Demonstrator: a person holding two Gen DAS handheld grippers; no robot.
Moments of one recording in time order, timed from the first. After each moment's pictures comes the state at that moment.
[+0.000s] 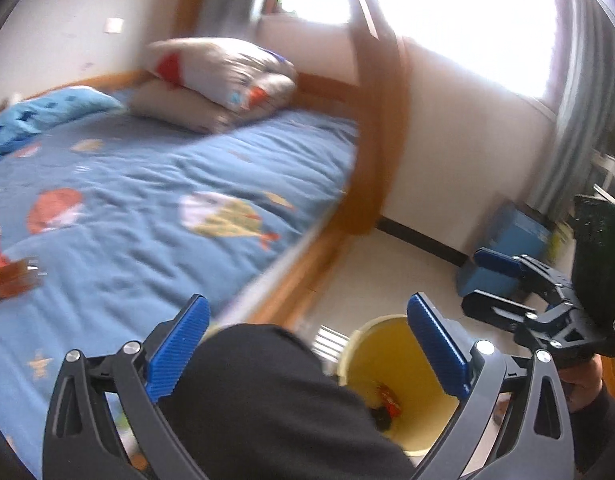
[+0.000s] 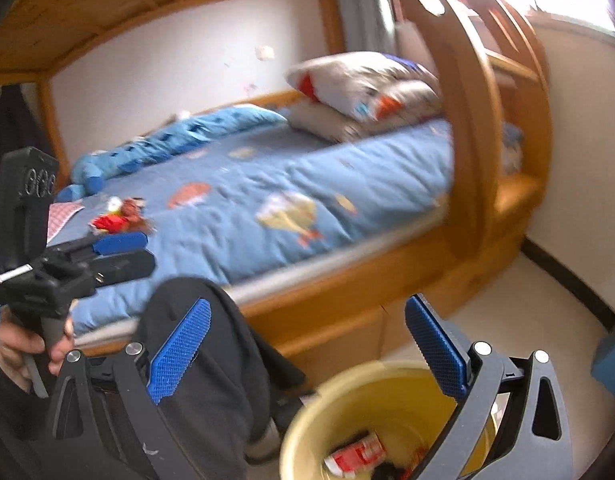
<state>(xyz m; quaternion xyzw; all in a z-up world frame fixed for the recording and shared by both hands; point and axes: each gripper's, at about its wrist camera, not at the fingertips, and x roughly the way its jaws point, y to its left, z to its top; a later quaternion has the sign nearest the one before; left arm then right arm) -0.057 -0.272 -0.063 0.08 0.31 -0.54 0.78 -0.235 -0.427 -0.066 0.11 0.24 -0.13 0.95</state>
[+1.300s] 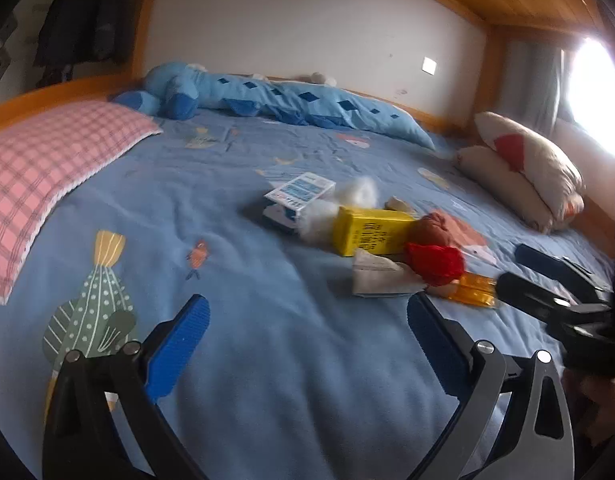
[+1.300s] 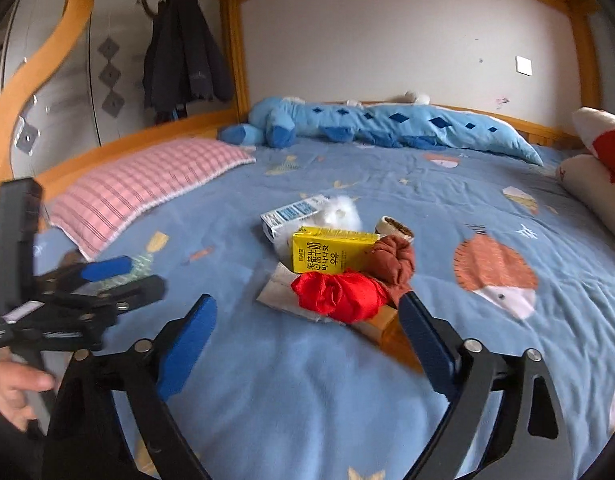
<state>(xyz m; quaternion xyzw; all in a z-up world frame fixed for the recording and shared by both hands) 0.158 0.056 -0.095 -0.05 0.30 -0.13 0.94 0.138 -0.174 -0.087 -0.02 0.26 0.18 0.95</state>
